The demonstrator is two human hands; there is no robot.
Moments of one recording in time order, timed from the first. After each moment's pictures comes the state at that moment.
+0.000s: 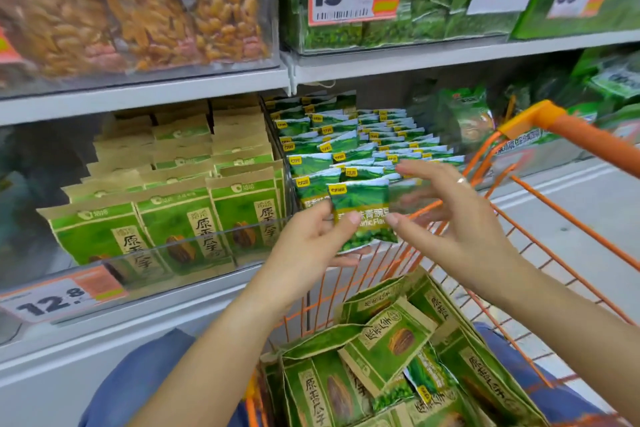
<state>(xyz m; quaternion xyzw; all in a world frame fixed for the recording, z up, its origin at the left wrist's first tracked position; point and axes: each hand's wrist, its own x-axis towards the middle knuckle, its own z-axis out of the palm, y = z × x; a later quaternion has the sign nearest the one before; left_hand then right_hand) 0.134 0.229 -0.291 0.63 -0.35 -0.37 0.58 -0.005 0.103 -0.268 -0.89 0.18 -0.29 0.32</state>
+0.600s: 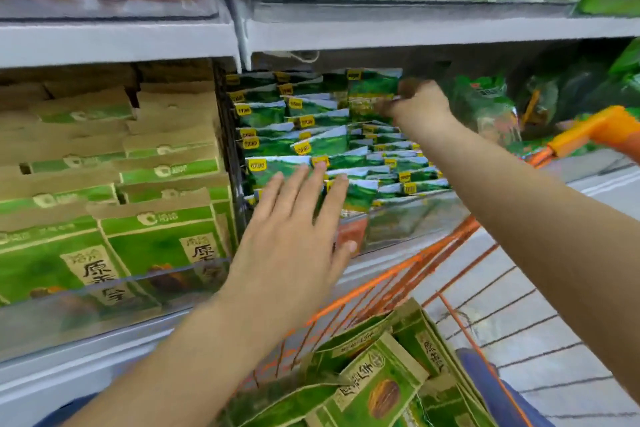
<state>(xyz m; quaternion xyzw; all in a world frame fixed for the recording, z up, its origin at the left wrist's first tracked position) 0.171 0.166 -0.326 0.80 -0.57 0.15 0.07 0.159 -0.087 -0.282 -0.80 0.42 -0.24 0.36</state>
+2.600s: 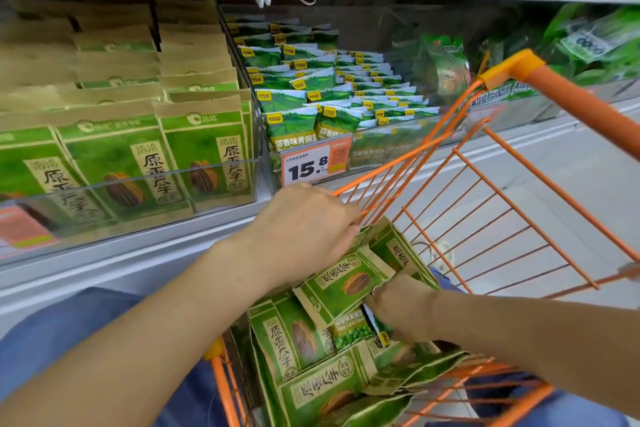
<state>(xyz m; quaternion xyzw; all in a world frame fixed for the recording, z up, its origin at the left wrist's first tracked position) 0.123 0.230 -0.311 0.68 -0.72 0.02 0.16 -0.049 0.112 -0.414 -0.88 -0.06 0.43 -0.18</state>
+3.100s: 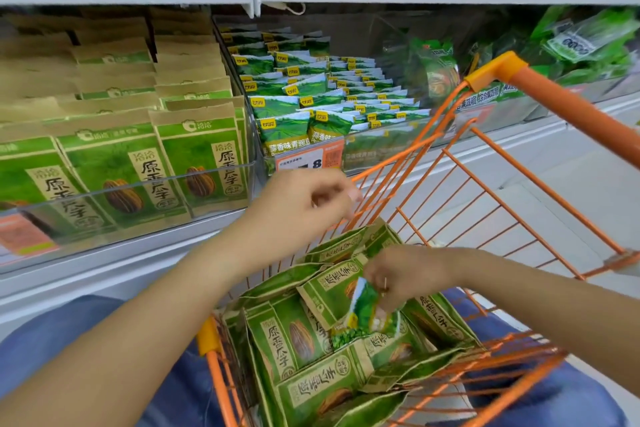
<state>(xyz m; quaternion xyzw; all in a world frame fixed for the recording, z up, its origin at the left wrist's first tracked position) 0.129 0.233 -0.301 0.66 -0.57 -0.23 0.44 -0.034 0.091 -0.350 -0.88 0.14 0.34 0.31</state>
